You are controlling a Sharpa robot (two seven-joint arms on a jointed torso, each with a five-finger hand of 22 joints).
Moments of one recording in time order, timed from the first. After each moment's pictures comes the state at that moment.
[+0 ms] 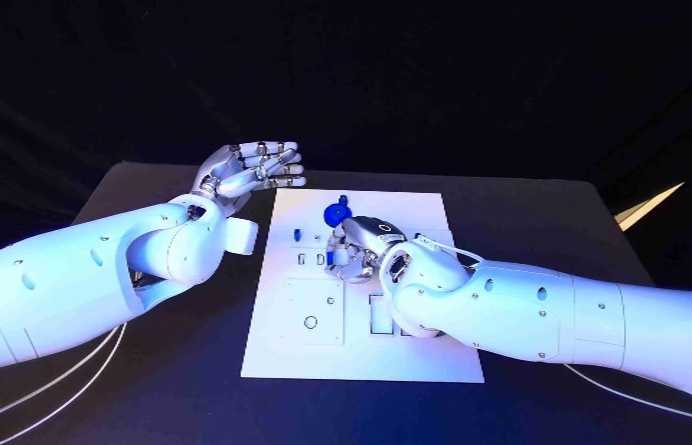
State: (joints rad) left arm 1.22 -0.88 -0.01 1.55 -0.03 -0.33 0.45; left_hand 1.47 -0.12 0.37 0.20 0.16 0.84 0.21 0.17 0.11 0.95 0.20 0.07 0.05 0.95 0.15 0.19 0.24 0.18 0.94 0.24 0.28 0.10; right arm 1.15 -0.50 -0.15 1.47 -1.46 -0.49 -0.39; right_hand 1.23 -0.23 0.48 0.07 0.12 0.92 0.14 0.28 0.40 1.44 0.06 1.38 1.30 1.47 -0.02 1.56 1.30 0.04 1.47 0.08 1.55 1.30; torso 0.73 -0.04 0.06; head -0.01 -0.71
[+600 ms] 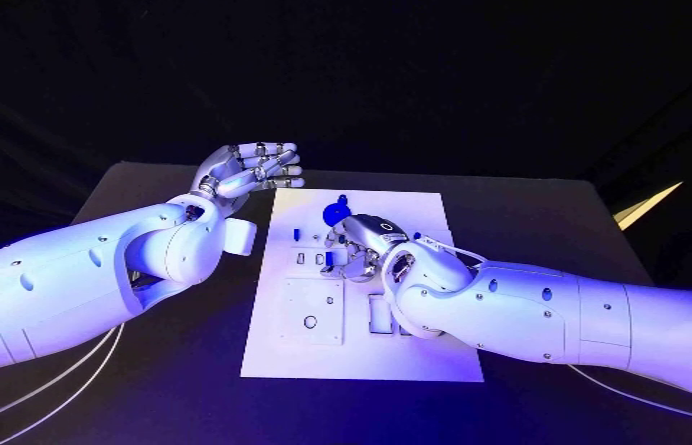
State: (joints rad) left arm 1.22 -0.88 -0.01 1.54 -0.05 -0.34 0.43; left_hand 1.47 -0.12 0.37 0.20 0.16 0.84 0.21 0.17 0.11 0.95 0.20 0.07 0.05 0.95 0.15 0.19 0.24 0.18 0.94 0.24 0.29 0.10; right arm 1.15 -0.53 -0.15 1.50 -1.46 -0.53 -0.37; right_hand 1.33 -0.21 0.19 0.23 0.13 0.86 0.17 0.19 0.33 1.41 0.08 1.32 1.30 1.47 0.01 1.56 1.30 0.04 1.46 0.10 1.55 1.30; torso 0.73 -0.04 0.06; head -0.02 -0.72
